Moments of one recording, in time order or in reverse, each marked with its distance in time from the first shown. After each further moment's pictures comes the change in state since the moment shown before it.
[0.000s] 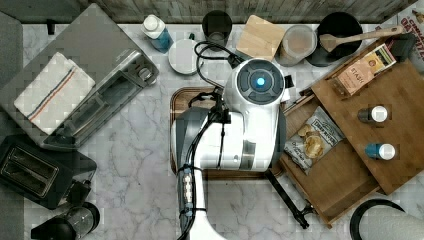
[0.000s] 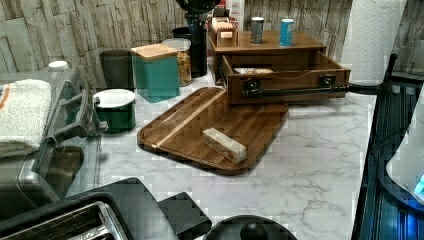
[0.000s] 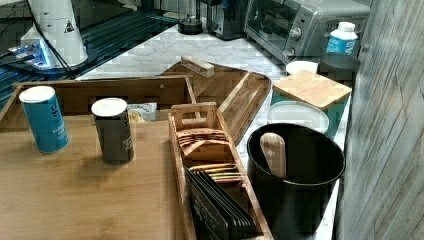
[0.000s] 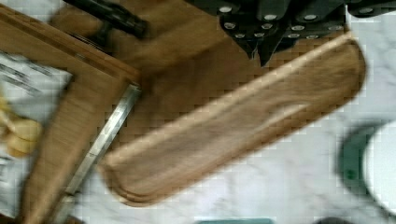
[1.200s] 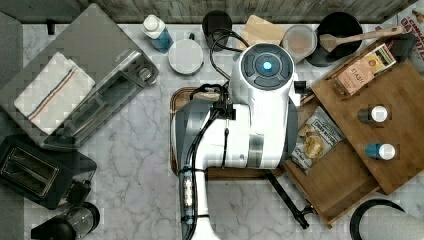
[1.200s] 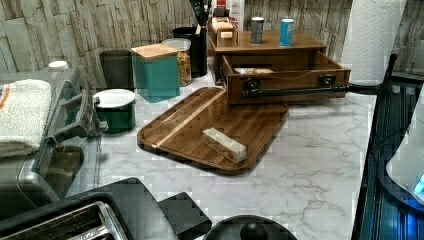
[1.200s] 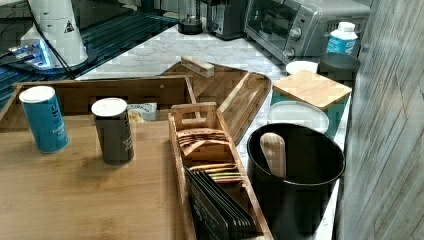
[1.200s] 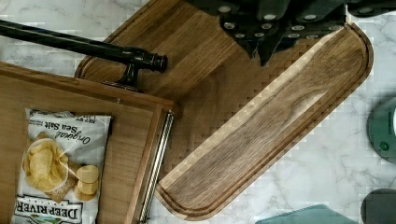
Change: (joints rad) arm -0.018 0.000 -0.001 0.130 -0.063 -0.210 0.262
